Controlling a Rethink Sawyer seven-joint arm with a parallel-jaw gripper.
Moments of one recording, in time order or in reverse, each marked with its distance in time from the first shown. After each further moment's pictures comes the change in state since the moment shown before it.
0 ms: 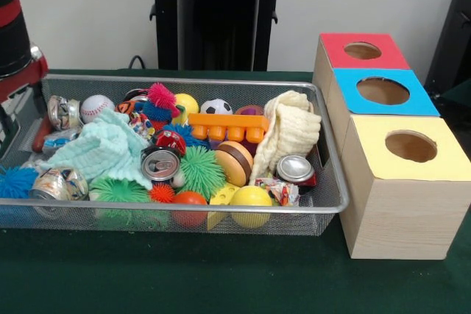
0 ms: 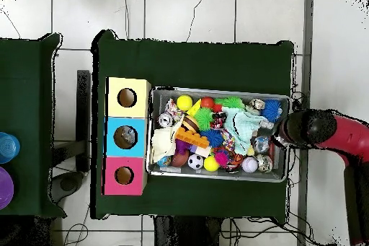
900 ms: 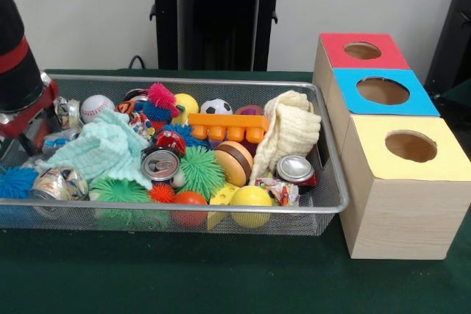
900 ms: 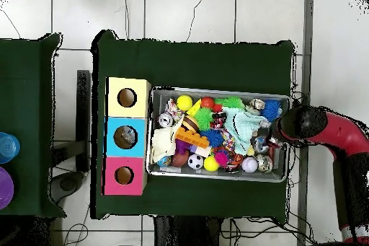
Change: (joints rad) arm -0.015 0.130 0.041 -0.088 -0.033 0.118 -0.174
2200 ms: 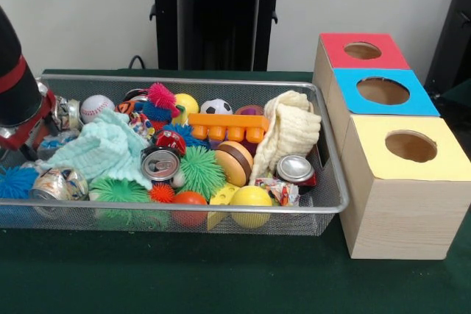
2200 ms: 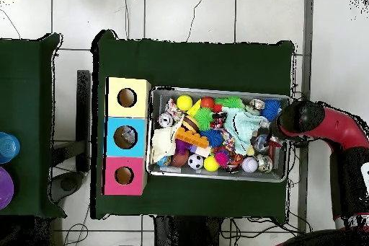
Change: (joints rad) arm 0.017 0.061 0.001 -0.094 -0.033 0.091 -0.063
